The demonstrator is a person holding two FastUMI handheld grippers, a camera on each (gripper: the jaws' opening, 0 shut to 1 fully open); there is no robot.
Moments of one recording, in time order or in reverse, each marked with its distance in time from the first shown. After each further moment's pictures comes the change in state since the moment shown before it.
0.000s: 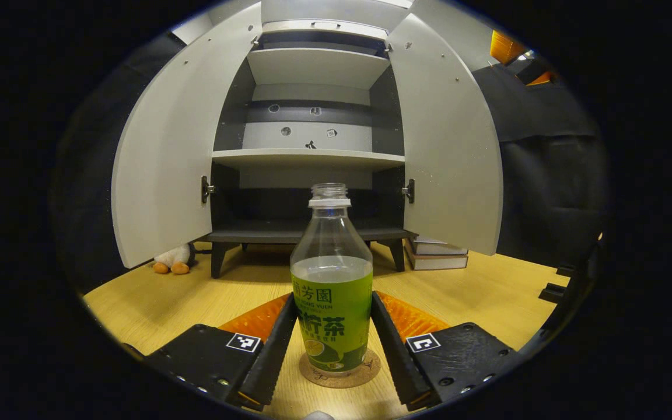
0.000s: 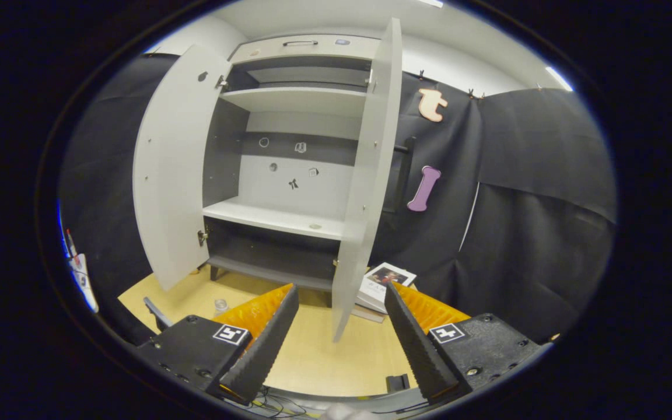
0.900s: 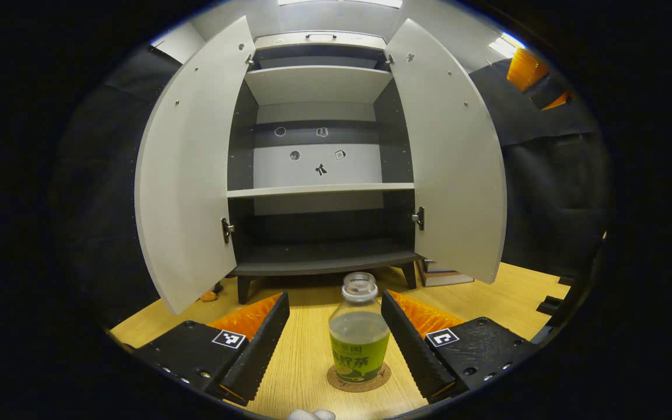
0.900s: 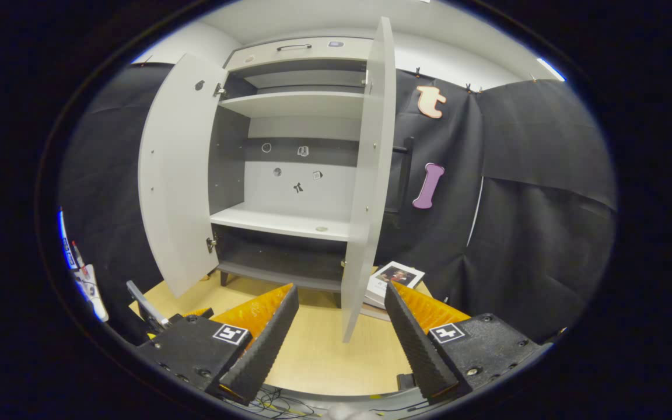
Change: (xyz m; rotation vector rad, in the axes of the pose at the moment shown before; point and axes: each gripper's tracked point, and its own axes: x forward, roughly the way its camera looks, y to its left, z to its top) left arm -0.028 0.018 0.092 0.070 -0.035 0.070; right arm -0.005 0.007 0.007 0.073 -0.019 0.028
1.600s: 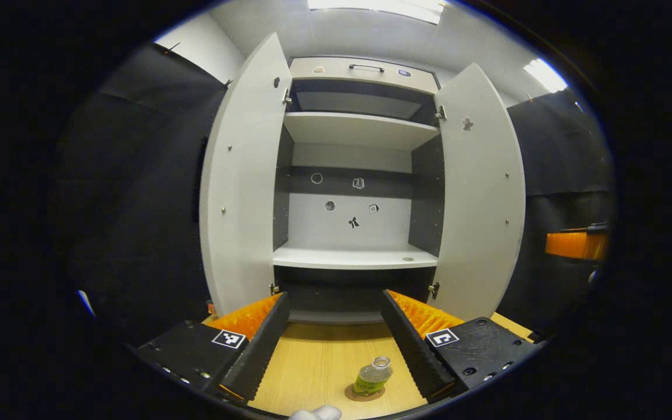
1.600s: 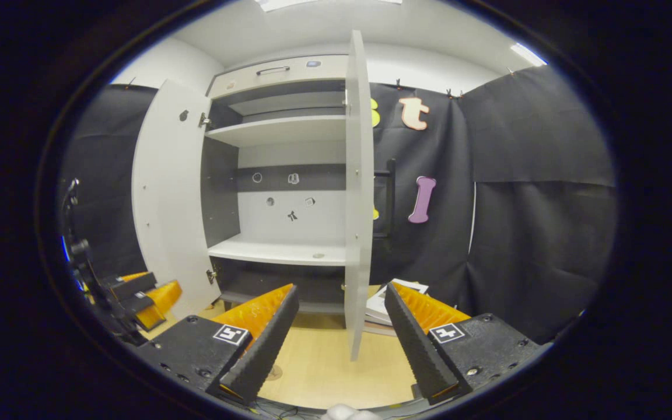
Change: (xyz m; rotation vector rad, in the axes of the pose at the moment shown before) left arm -0.058 0.080 0.190 -0.082 -0.040 0.121; right arm 0.013 -0.010 0.030 0.083 -0.124 -0.017
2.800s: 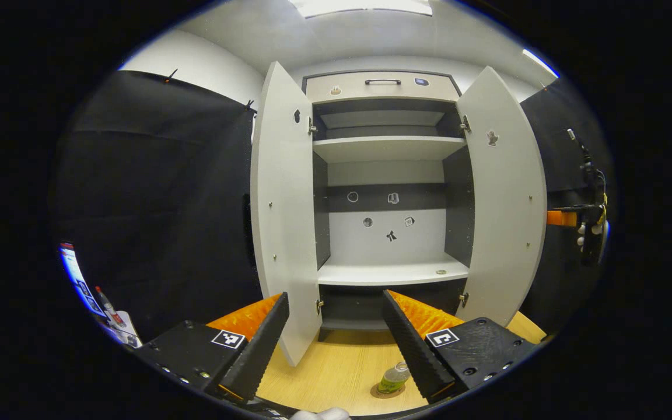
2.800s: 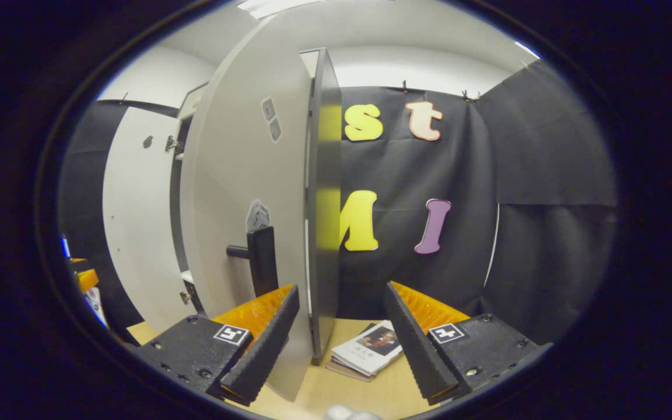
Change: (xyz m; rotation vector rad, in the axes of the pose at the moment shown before) left arm -0.031 0.009 0.052 0.059 0.013 0.220; right arm 0.127 -0.101 0.098 -0.049 -0.051 0.172
